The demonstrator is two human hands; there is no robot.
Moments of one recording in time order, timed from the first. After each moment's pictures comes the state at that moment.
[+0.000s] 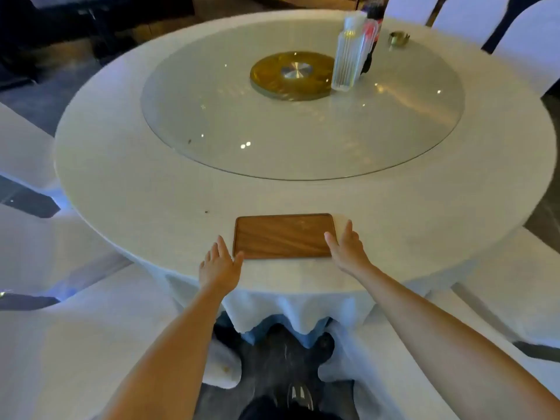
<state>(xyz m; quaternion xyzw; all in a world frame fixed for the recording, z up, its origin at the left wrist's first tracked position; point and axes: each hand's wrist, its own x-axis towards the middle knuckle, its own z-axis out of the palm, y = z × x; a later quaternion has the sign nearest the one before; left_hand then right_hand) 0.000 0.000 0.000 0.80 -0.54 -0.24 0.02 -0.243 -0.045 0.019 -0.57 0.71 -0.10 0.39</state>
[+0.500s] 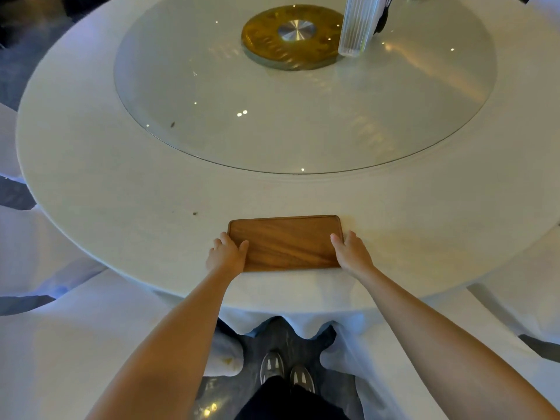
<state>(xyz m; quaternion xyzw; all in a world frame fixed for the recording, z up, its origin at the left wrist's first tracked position) -0.007 -0.083 -0.029 0.83 -0.47 -0.30 -0.01 -0.244 -0.103 -0.031 -0.50 0.75 -0.08 0.42</state>
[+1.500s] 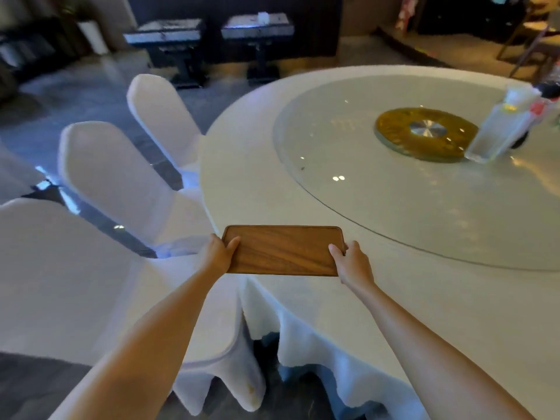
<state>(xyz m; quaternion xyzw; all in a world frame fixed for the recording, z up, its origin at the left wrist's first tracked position) 0.140 0.029 0.080 0.91 -0.28 -0.21 0.22 -0.084 -0.085 0.067 -0.68 0.59 -0.15 0.40</state>
